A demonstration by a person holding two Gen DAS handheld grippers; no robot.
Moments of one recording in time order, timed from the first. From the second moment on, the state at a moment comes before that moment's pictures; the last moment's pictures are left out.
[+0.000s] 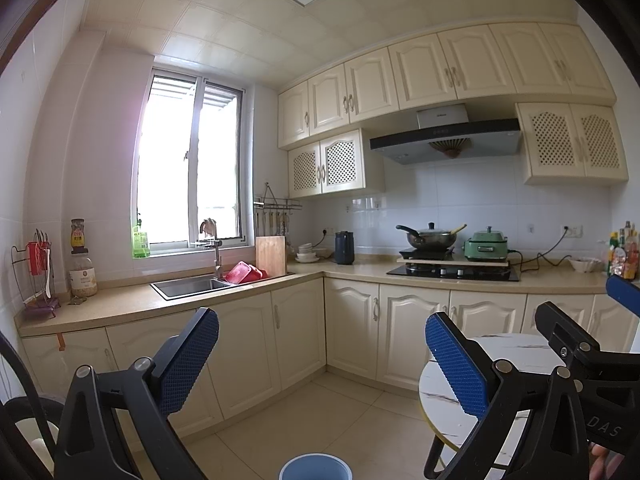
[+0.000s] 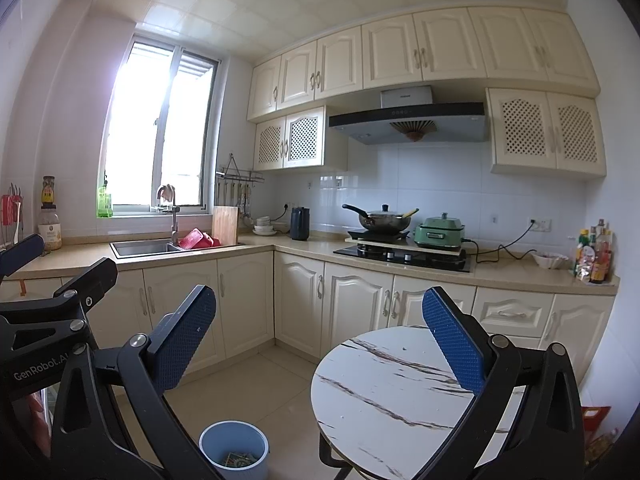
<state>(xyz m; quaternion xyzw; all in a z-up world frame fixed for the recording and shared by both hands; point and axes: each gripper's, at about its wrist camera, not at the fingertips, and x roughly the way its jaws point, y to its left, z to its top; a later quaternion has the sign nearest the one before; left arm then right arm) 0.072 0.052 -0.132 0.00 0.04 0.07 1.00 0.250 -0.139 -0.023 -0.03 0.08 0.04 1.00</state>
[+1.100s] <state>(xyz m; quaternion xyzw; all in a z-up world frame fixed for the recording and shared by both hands) 0.080 0.066 -0.126 0.01 0.04 0.06 1.00 0.252 -0.144 -0.027 -0.03 0.08 0.04 1.00</state>
